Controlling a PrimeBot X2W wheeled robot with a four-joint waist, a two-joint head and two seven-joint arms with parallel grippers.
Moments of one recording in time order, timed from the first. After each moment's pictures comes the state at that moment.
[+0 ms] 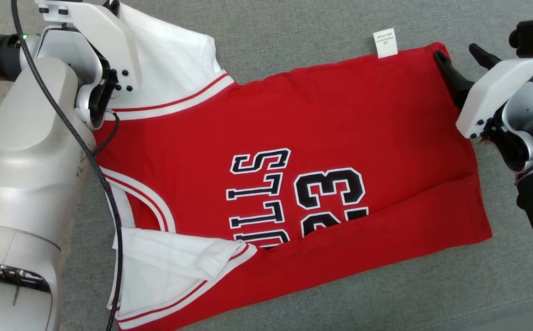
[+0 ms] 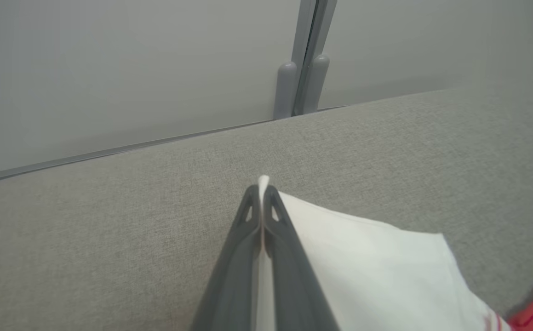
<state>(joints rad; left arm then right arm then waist) -1.15 0.19 -0.47 0.97 -0.53 0.03 0.19 -0.88 -0.28 0.30 0.66 0.48 0.13 0.21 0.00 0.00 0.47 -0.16</state>
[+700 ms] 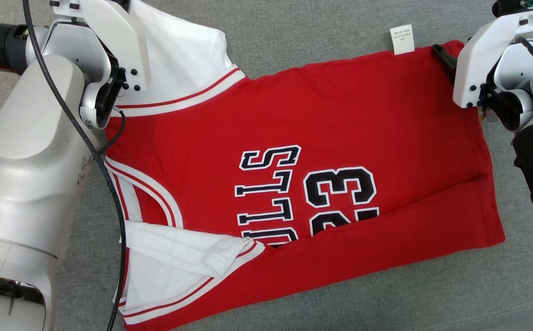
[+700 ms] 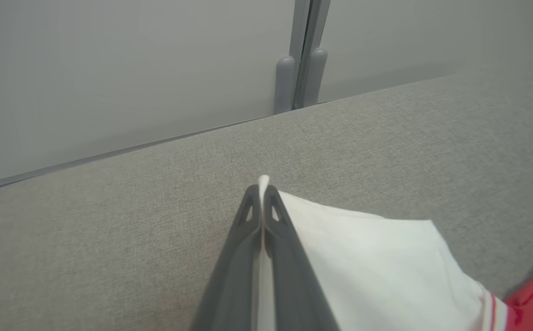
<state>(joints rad) -1.11 0.22 -0.51 0.79 -0.54 0.07 0.27 -1.14 -0.23 0.35 0.99 0.40 0.13 0.41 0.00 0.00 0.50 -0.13</state>
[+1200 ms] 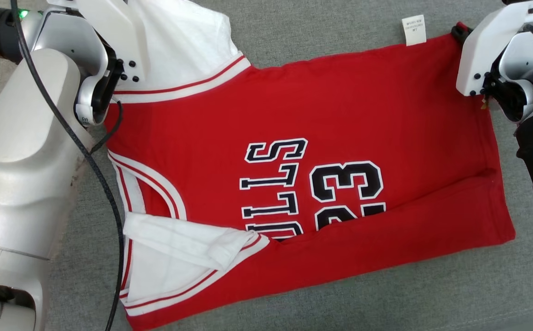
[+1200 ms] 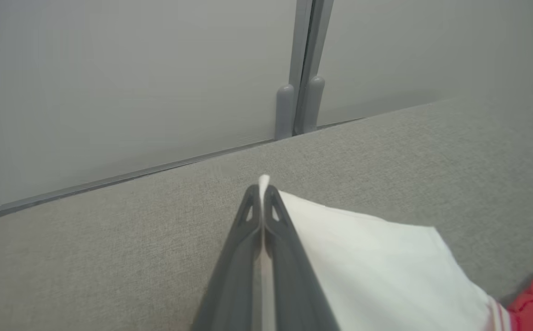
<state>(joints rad) -1.09 0.25 -0.52 0.67 -0.53 0.10 0.26 -1.18 -0.22 0.34 1.04 0.39 0.13 0.36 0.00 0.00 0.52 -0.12</state>
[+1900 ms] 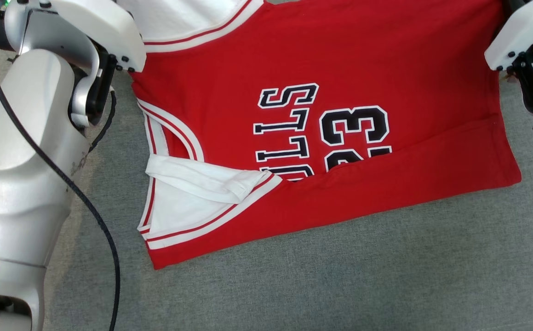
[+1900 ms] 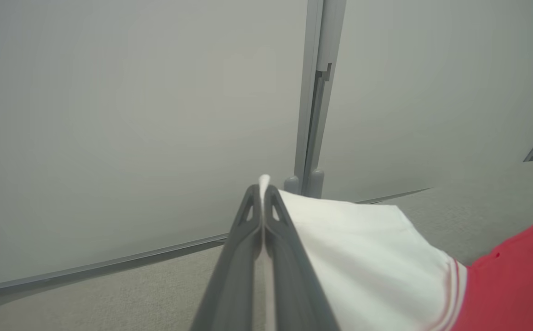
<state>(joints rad) -1.07 0.27 -0.49 0.59 -0.54 0.08 -0.01 -1.21 -0.24 0.26 1.10 0.45 0.13 -0.03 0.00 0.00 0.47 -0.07</state>
